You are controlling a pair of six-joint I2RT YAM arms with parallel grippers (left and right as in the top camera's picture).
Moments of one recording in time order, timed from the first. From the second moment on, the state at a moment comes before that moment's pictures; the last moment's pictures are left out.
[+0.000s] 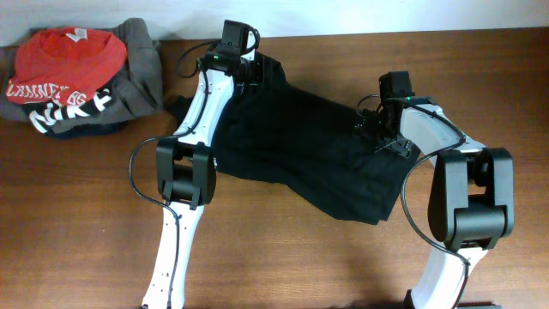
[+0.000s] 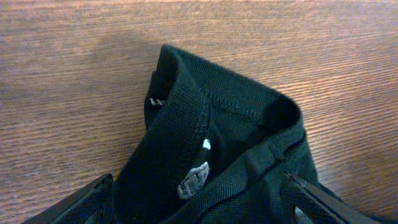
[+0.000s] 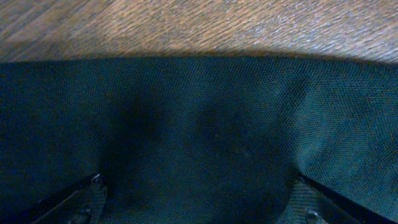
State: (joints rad) left arm -0.27 2.80 2.64 -0.76 0.16 -0.18; right arm 0.02 2.05 1.38 -0.65 0.05 0.53
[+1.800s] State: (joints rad) left arm -0.27 2.80 2.64 -0.74 0.16 -0.18; right arm -0.29 1.94 1.36 -0.76 -0.07 0.26
